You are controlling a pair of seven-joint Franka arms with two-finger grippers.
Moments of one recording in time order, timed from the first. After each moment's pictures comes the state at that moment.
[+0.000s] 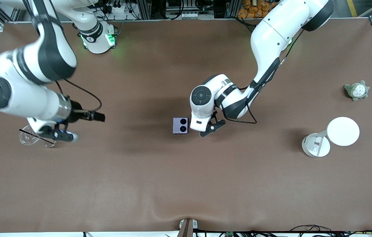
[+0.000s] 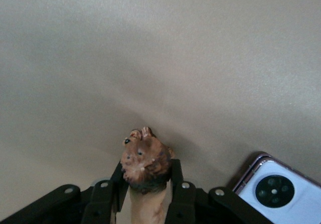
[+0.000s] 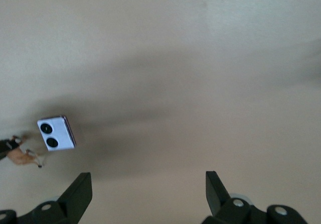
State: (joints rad) left arm -0.39 0.80 -0.42 -1.52 0.38 2.14 -1.44; right arm 0.19 0.34 0.03 -1.57 0.20 1.76 0.35
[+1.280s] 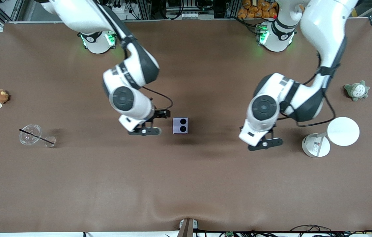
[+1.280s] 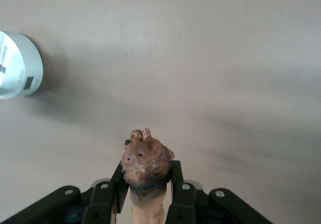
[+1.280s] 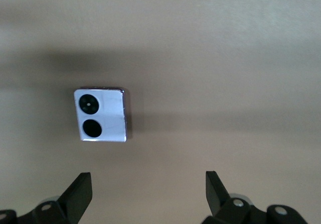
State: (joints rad) left arm -0.02 0.55 -0.48 -1.57 0.41 1.86 -0.74; right arm 0.56 0.57 0.03 -1.55 0.15 1.99 0.48
